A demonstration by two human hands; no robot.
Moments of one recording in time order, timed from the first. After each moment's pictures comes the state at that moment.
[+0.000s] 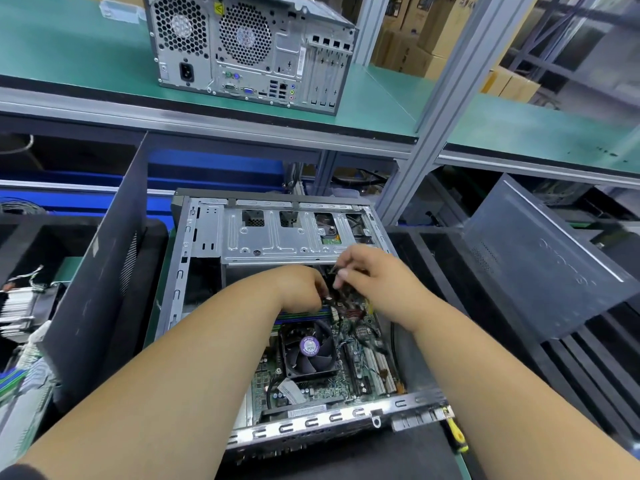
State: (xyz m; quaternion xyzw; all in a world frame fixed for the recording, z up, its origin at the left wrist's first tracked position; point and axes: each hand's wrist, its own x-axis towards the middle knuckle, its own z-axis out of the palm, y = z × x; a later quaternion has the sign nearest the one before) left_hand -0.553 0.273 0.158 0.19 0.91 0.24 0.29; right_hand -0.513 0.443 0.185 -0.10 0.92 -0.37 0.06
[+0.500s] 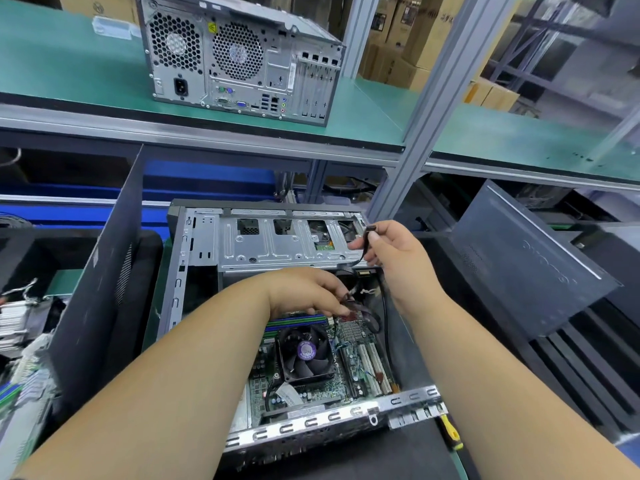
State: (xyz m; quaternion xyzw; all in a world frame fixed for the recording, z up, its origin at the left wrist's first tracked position) left_hand -0.540 0.272 0.168 0.23 0.76 0.49 0.36; right_hand -0.513 0.446 0.202 0.02 0.80 -0.60 -0.10
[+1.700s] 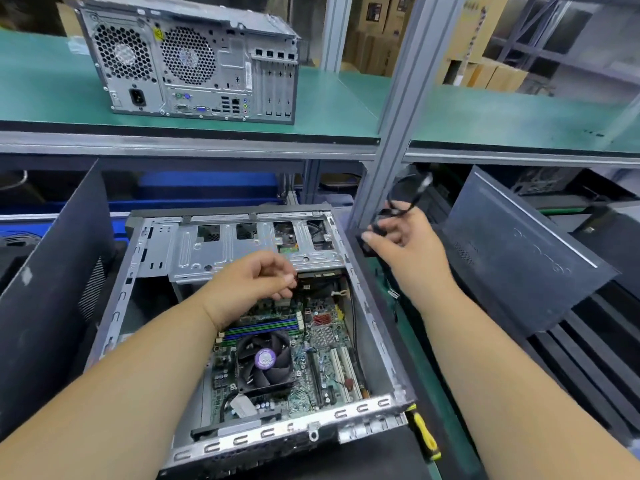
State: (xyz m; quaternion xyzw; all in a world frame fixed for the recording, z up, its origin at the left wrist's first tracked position) left_hand -0.540 0.281 0.154 0.14 0.72 0.65 0.16; right_hand -0.526 0.540 0.201 0.02 0.82 -0.54 -0.17
